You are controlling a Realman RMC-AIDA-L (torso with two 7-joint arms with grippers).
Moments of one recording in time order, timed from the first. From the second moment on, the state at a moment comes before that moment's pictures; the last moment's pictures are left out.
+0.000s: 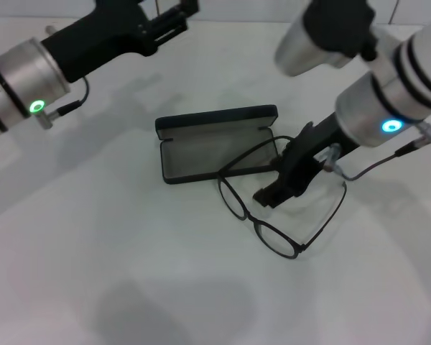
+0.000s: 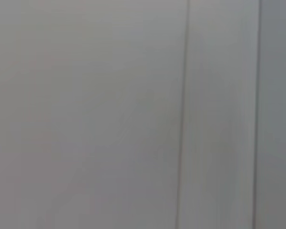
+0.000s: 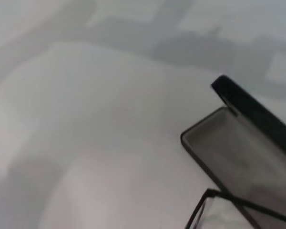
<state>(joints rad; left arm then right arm) -0.52 -2.09 0.99 0.59 1.23 1.28 -1.11 0.77 2.02 -1.67 -1.32 -2.29 -1.43 2.58</state>
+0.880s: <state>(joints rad) -0.47 -2.09 1.00 0.41 1.01 1.28 -0.85 0.86 2.03 -1.83 -1.25 -2.34 -1.38 2.74</state>
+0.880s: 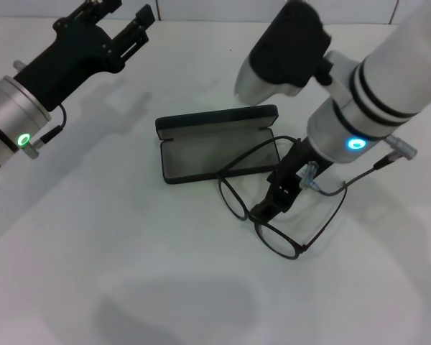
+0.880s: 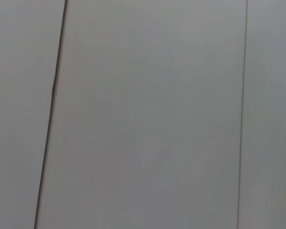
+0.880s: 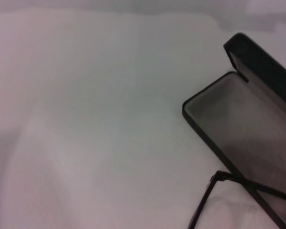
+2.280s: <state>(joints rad) -0.49 -2.09 1.01 0.40 1.02 1.27 -0.85 0.95 2.03 -1.97 -1.19 -2.27 -1.29 2.84</state>
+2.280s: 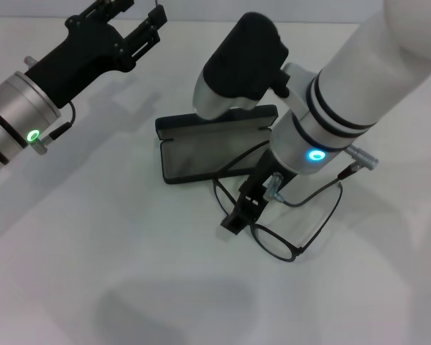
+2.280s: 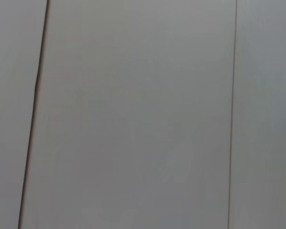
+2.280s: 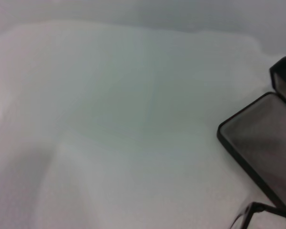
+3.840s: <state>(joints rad) -0.50 -2.09 1.03 0.40 1.02 1.25 -0.85 0.98 2.03 -2.06 -1.05 -2.24 -1.23 2.82</state>
